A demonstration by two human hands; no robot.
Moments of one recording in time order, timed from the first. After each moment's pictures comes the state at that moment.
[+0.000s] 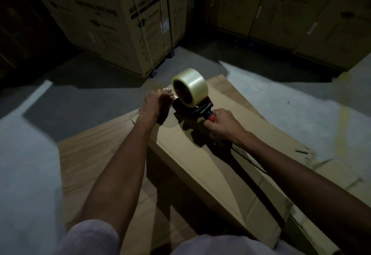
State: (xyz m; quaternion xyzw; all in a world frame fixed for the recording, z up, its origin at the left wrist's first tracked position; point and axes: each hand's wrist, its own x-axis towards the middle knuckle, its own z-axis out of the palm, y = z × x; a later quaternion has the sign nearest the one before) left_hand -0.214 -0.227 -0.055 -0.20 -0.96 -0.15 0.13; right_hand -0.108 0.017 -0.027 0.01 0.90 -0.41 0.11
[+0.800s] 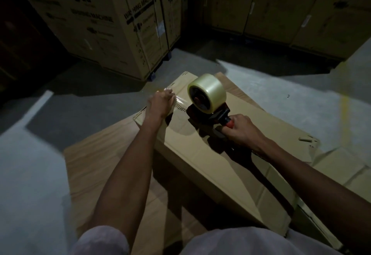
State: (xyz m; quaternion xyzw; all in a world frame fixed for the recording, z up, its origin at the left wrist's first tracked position) left_hand -0.220 -0.220 -0.059 -0.18 -0.97 -0.12 0.09; right_hand -0.068 0.047 -0.047 0.03 0.90 -0.44 0.06
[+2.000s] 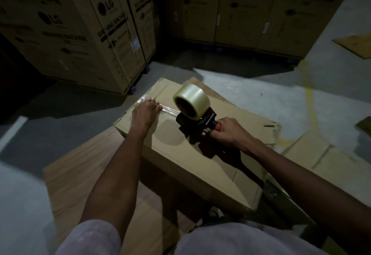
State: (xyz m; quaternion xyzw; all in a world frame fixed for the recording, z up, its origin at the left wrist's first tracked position) left_hand -0.179 -0.196 -0.056 -0.22 -0.95 -0.19 0.07; right_hand -0.008 0.077 -0.041 0.09 0.93 -0.36 0.07
